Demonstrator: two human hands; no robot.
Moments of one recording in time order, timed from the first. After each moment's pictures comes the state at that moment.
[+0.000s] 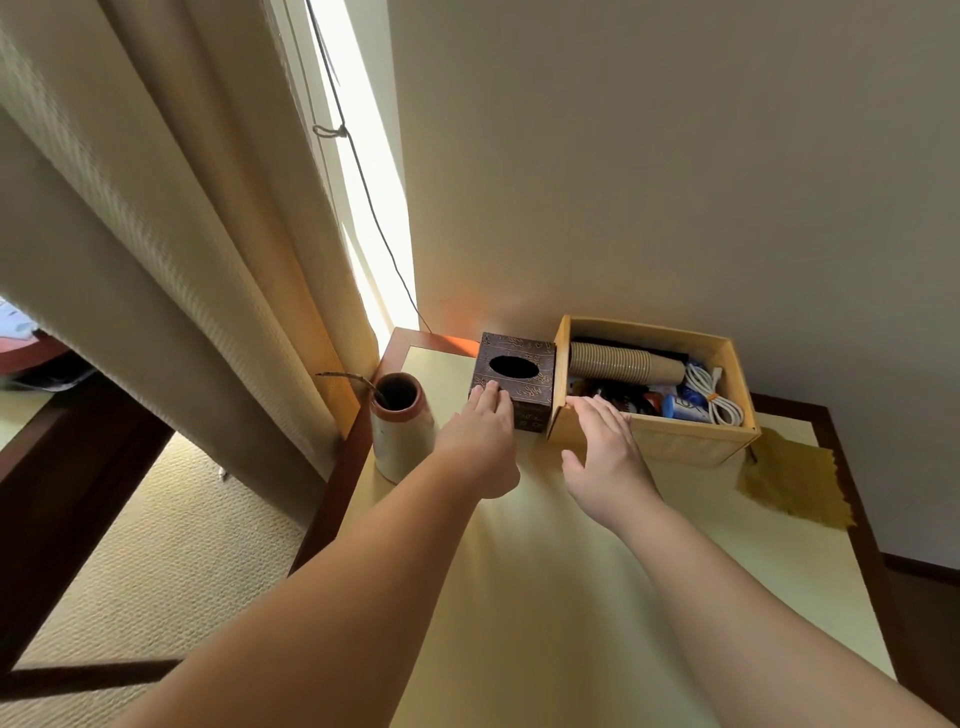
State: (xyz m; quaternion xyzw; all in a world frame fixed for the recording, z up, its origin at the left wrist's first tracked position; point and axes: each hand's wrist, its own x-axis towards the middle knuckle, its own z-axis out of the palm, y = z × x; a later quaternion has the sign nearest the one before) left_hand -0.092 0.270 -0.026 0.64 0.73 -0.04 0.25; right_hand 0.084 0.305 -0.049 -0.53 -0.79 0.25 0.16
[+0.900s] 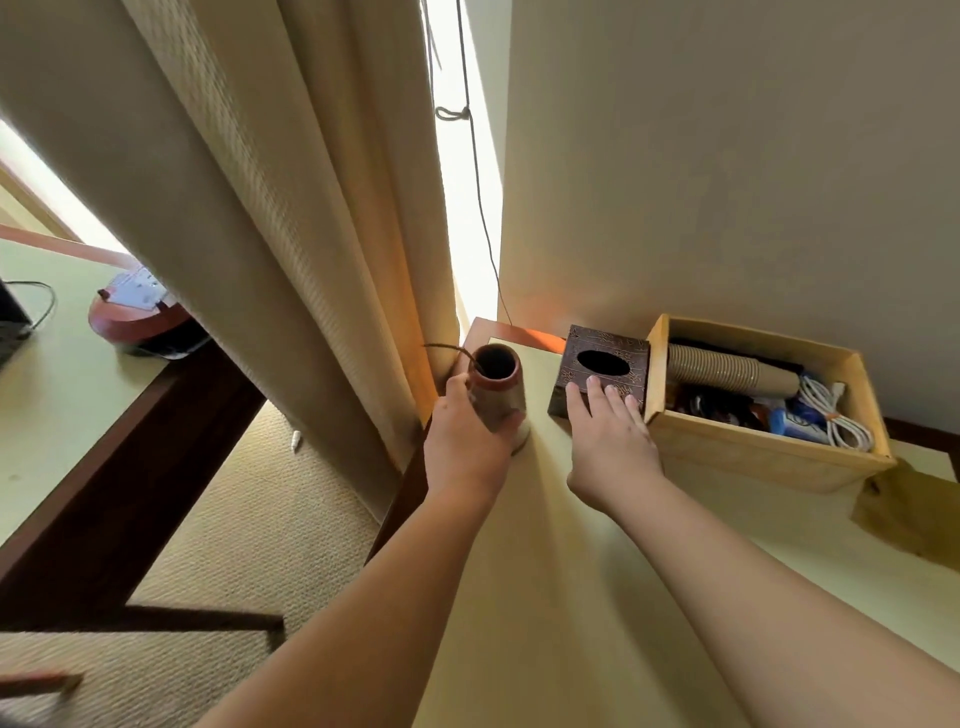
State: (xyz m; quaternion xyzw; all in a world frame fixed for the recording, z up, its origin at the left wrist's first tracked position) left_hand -0.162 0.209 -0.038 0.33 0.83 0.39 0.23; right_hand -0.021 0.295 -0.042 -0.50 -0.86 0.09 -0.11
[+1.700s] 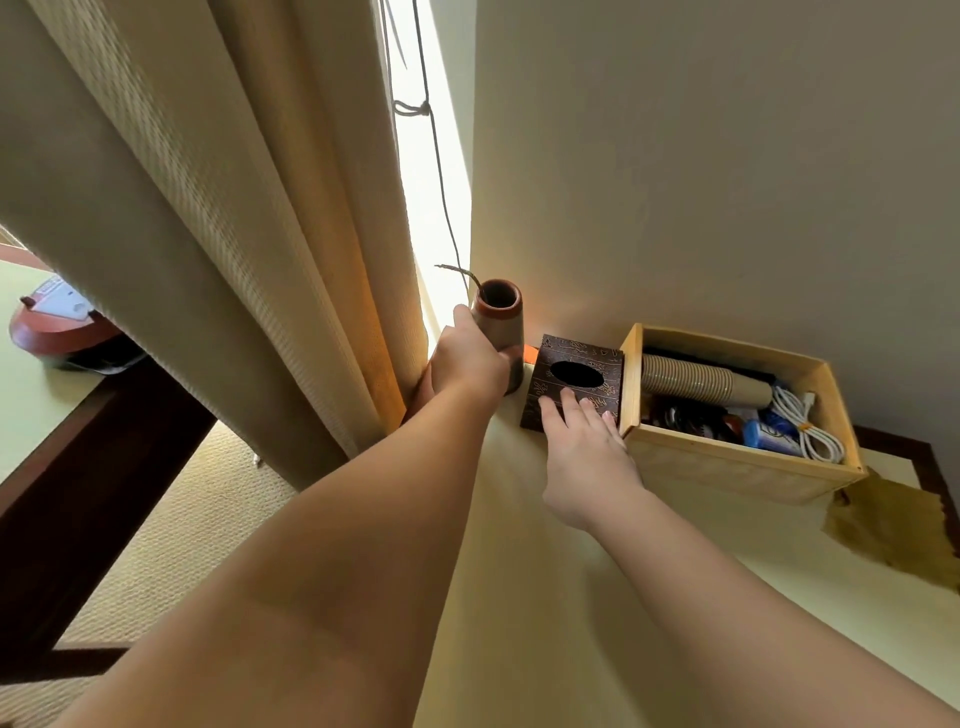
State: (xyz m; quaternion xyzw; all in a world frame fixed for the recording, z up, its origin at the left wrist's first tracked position) left_hand -0.186 0.338 -0.037 0.34 0.85 0.35 0.20; right_hand -0.019 0.301 -0.036 -0.49 -0.85 0.13 -0.11
